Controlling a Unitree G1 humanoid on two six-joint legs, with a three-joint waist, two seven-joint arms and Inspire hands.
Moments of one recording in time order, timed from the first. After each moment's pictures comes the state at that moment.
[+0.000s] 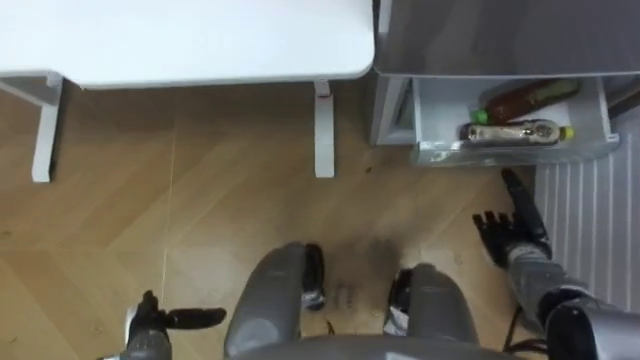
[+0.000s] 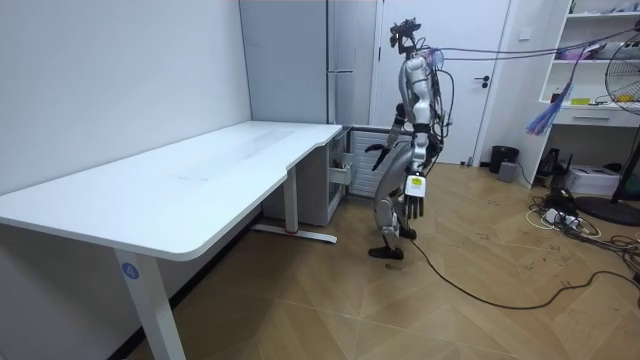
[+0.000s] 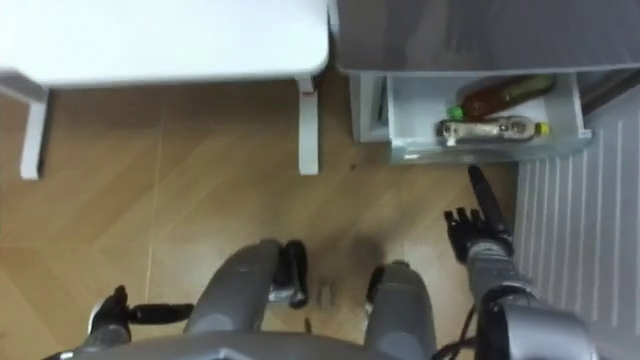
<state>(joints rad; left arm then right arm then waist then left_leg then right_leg) 0.04 0.24 -0.01 1.25 -0.15 -0.06 0.21 -0.31 -0.30 -0.22 1.36 1.55 -0.02 0.15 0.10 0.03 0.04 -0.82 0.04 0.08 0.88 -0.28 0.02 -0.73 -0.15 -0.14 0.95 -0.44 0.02</state>
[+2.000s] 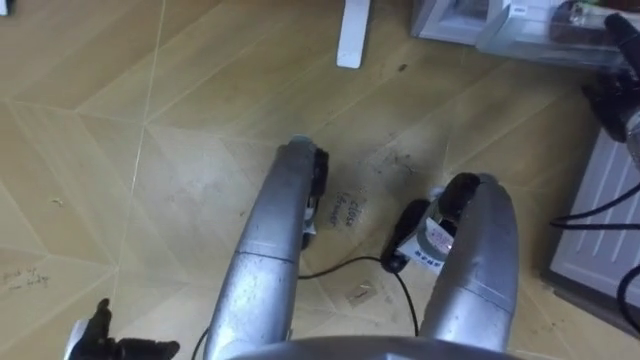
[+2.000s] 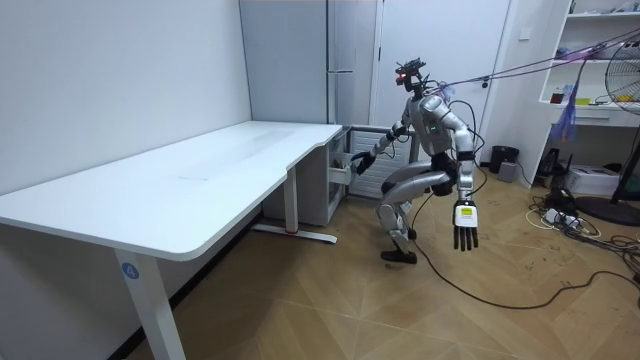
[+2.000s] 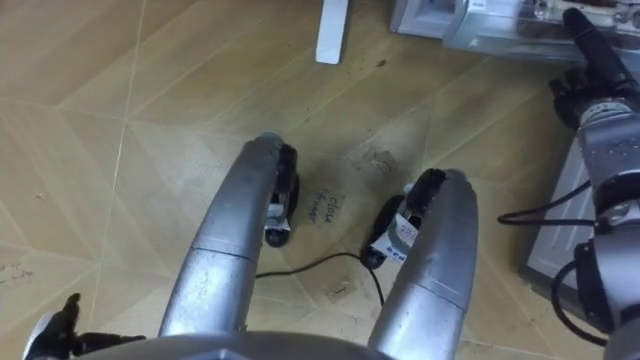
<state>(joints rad) 0.40 0.51 -0.19 0.85 -0.24 -0.08 0.22 -0.57 -0.69 0.18 1.08 1.61 0.02 -0.17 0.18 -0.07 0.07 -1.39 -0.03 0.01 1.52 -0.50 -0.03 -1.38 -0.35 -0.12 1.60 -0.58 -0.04</state>
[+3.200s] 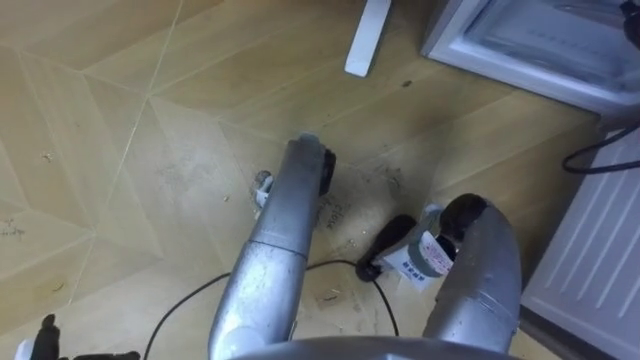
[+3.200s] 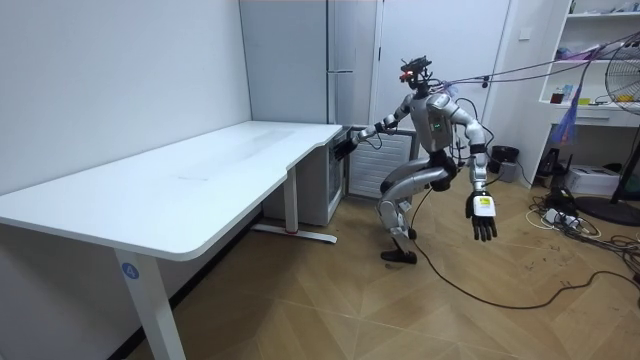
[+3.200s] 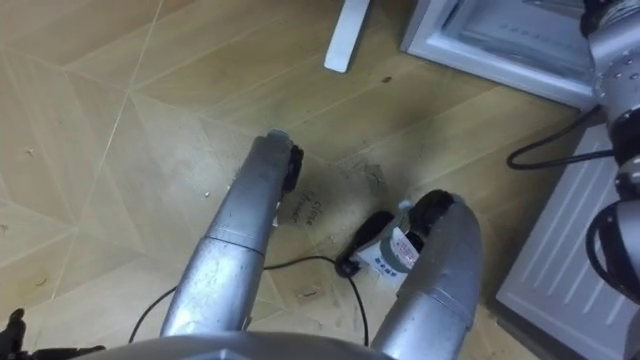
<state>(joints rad) 0.46 0.57 -0.16 0.77 -0.32 -0.09 0.28 -0.73 -0.77 0.37 0.85 1.57 -0.05 -0.48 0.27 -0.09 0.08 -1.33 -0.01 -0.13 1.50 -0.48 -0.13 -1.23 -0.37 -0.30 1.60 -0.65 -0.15</state>
